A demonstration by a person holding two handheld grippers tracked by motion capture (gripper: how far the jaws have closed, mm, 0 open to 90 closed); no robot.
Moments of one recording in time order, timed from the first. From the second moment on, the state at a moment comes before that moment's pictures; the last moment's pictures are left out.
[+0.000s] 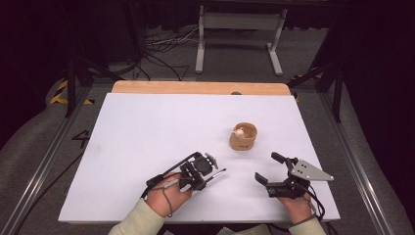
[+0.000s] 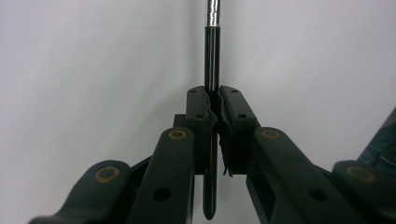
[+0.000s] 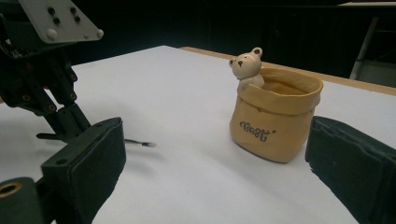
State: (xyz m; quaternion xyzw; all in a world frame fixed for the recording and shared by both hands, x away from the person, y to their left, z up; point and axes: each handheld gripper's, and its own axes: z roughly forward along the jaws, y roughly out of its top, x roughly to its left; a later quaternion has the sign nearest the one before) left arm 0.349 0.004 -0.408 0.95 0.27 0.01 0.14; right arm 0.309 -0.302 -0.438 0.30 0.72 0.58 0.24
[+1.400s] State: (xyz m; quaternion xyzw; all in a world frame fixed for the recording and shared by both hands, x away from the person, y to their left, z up) left arm 0.348 0.094 -0.379 0.85 0.26 0.01 0.45; right arm 0.307 -0.293 -0.434 0.28 0.74 0.57 0.22
